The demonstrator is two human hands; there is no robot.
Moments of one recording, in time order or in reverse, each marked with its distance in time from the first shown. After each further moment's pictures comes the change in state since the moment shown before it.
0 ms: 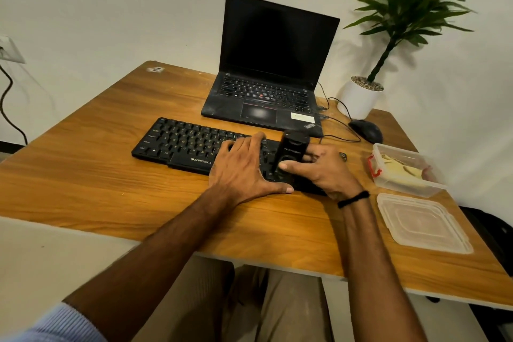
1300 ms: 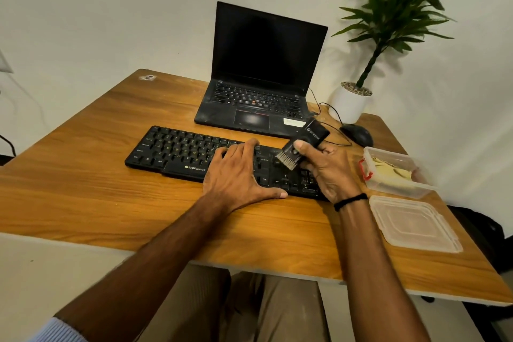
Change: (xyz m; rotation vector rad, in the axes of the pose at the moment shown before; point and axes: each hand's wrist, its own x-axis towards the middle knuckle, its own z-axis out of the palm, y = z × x) left_hand 0.000 0.003 -0.005 -0.007 -0.038 -0.021; right_hand 0.013 0.011 -0.007 0.466 0.313 0.057
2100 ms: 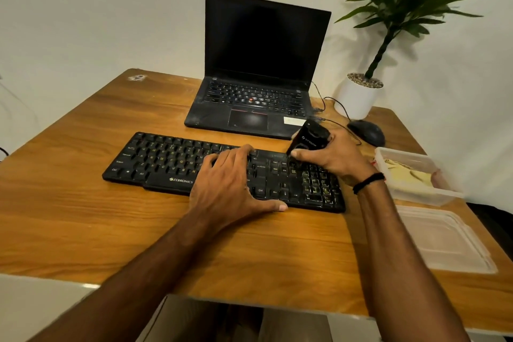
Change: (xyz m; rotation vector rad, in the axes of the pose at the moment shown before) left_hand 0.006 0.001 0.000 0.054 -0.023 -0.006; right_hand 0.062 -0.009 -0.031 -0.744 -0.208 -0.070
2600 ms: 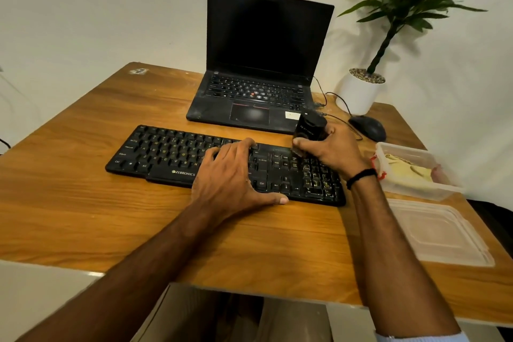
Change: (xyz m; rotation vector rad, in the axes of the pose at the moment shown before) left_hand 0.000 0.000 0.000 -0.006 -0.003 -0.005; right_hand -0.004 -0.009 0.012 -0.026 0.132 0.006
